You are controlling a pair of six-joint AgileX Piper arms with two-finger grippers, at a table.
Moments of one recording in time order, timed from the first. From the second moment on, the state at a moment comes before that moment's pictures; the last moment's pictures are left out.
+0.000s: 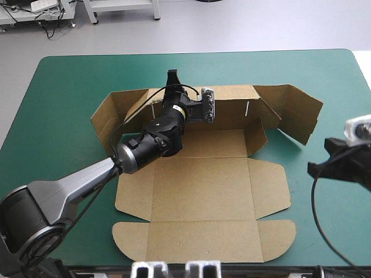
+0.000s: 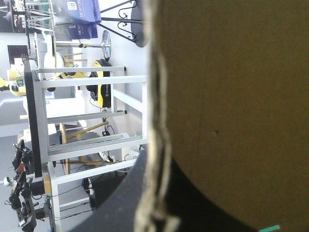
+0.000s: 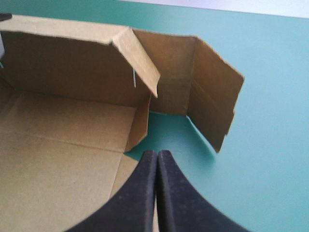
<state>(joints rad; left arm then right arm) -0.84 1.71 -1.39 1.16 0.66 0.02 -0.23 0.75 -1.20 0.42 1.13 -0.38</state>
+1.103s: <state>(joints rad) -0.84 1.71 -1.39 1.23 0.63 -0.03 -0.18 1.94 -1.89 0.64 1.23 -0.59</state>
